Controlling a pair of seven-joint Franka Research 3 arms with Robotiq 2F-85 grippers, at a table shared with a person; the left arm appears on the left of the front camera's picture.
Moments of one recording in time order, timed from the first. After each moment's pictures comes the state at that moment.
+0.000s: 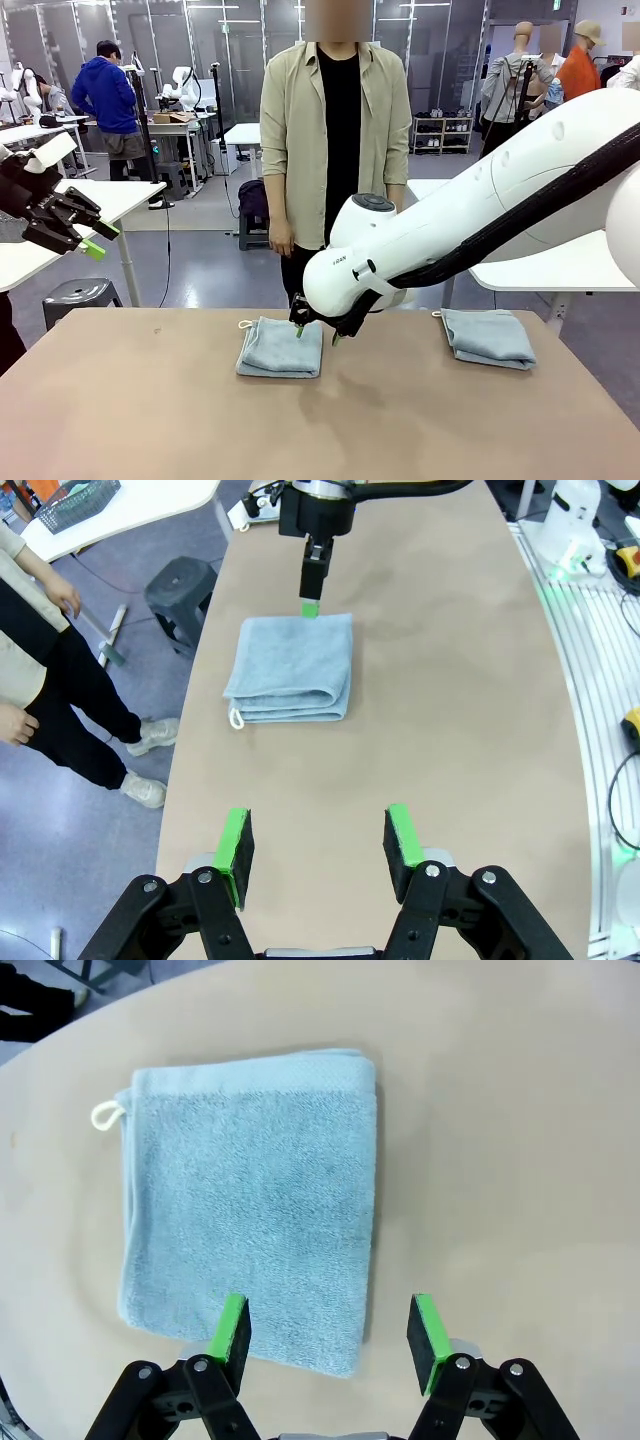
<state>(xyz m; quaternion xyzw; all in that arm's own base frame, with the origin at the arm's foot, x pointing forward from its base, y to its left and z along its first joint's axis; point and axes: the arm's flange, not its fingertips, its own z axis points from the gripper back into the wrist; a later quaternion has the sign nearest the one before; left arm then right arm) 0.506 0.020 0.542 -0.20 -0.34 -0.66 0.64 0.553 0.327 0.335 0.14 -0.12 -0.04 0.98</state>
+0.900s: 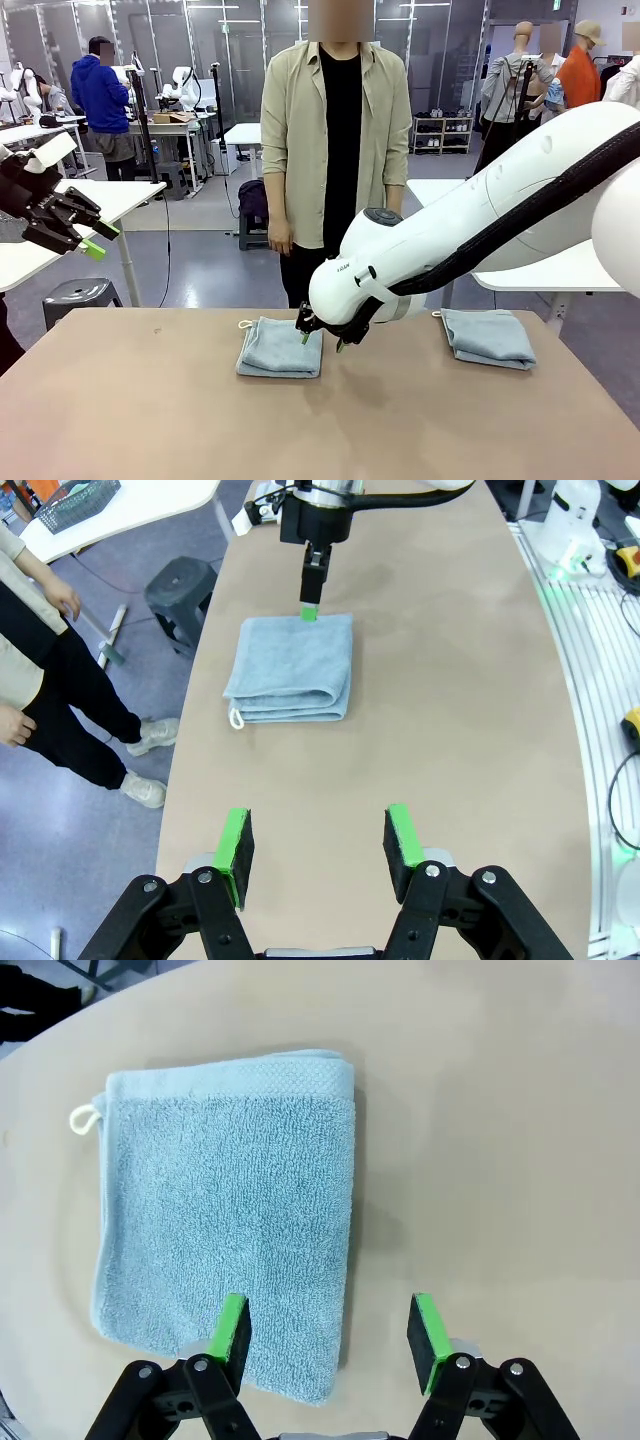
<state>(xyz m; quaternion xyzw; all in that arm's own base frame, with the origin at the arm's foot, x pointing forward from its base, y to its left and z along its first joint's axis) 0.506 0.020 0.542 -0.20 -0.34 -0.66 0.64 0.559 0.315 0.312 0.16 -0.13 -0.03 0.98</state>
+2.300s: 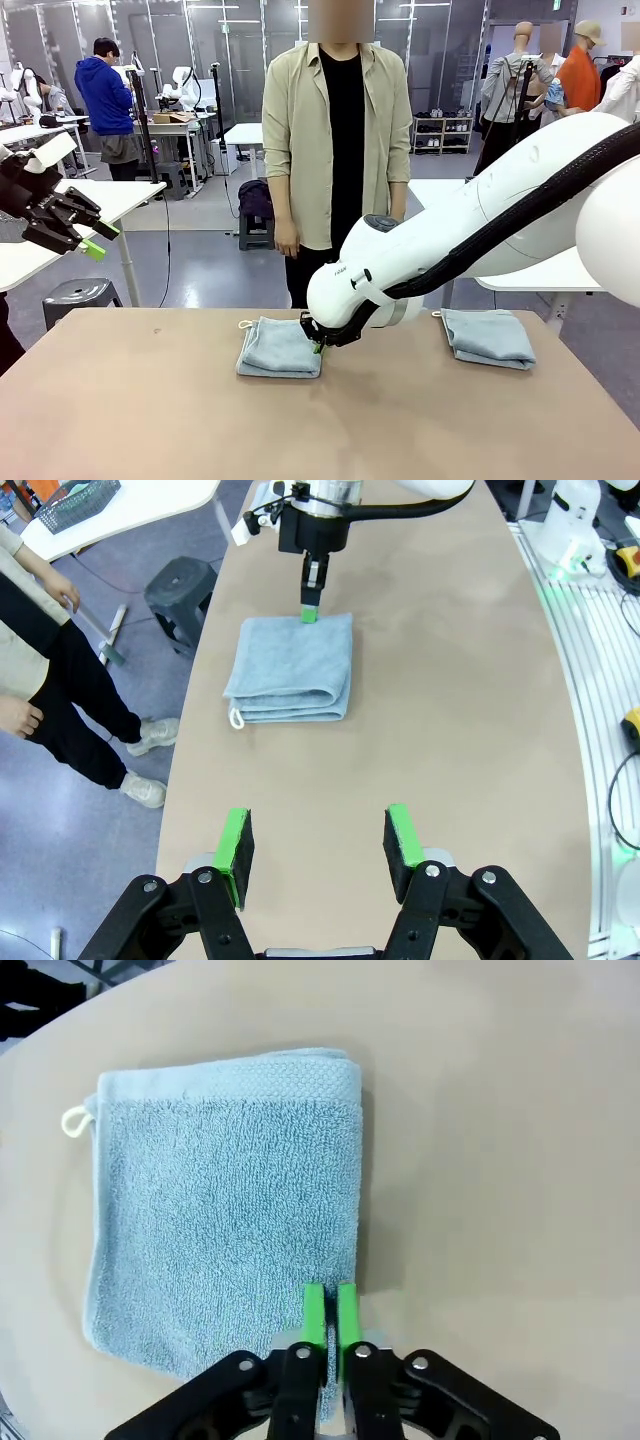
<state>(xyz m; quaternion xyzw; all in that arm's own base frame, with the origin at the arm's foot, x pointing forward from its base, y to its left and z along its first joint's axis) 0.506 0.020 0.542 -0.20 -0.34 -0.66 0.64 0.565 0.317 0.298 0.16 -0.13 -0.03 0.98</state>
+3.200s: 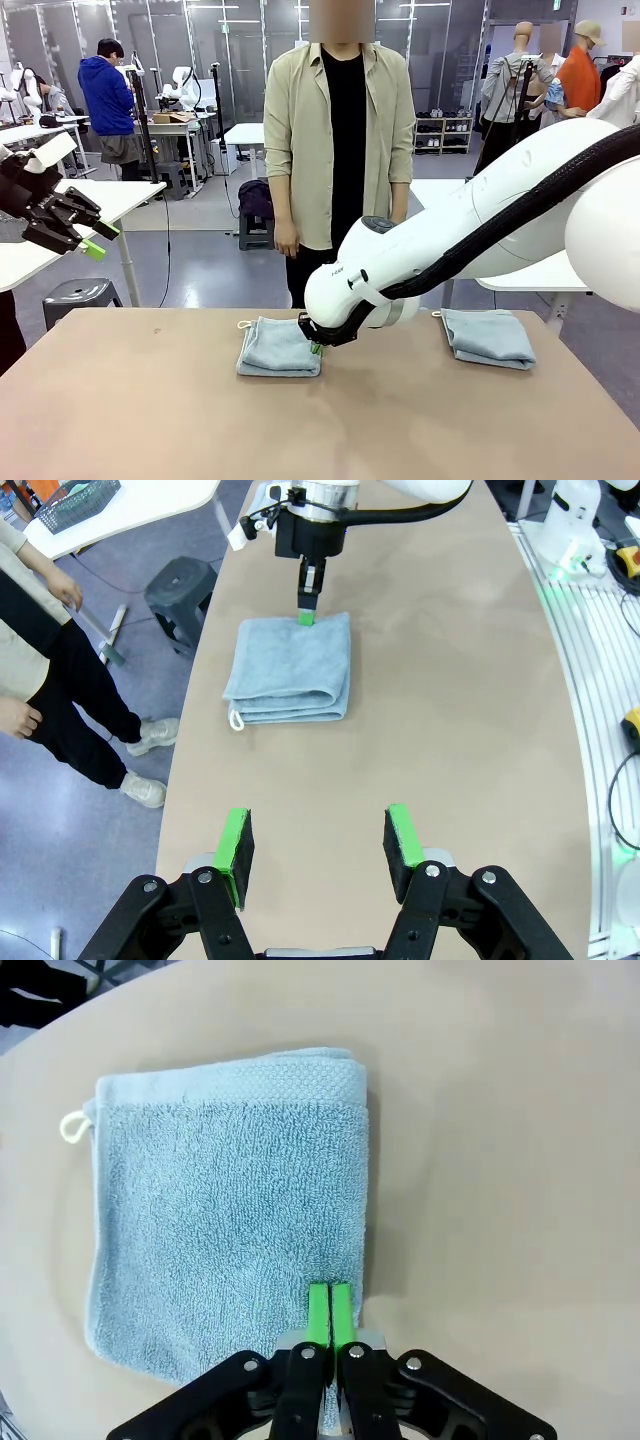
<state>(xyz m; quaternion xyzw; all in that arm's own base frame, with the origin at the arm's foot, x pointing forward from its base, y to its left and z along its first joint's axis) 0.506 0.020 0.542 -0.20 -0.34 -0.66 0.64 0.569 0.321 0.295 0.17 -0.13 -0.03 0.98</state>
